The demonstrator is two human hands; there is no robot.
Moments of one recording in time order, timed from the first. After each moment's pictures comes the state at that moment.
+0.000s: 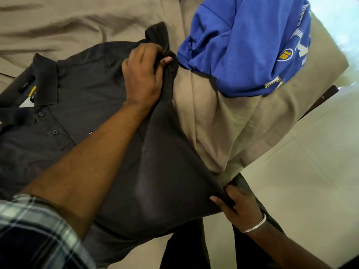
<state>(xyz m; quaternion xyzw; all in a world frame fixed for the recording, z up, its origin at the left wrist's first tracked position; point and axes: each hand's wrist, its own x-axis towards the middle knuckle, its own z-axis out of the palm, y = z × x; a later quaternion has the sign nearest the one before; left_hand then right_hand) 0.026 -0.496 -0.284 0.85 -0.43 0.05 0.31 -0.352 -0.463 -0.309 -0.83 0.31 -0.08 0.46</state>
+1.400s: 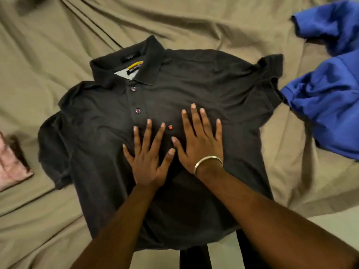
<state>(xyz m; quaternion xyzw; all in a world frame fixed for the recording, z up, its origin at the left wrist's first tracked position) -0.037 -0.240 -0.302 0.97 -0.12 -0.12 0.14 -0.058 -0.397 -0.301 -0.98 0.14 0.07 0.15</state>
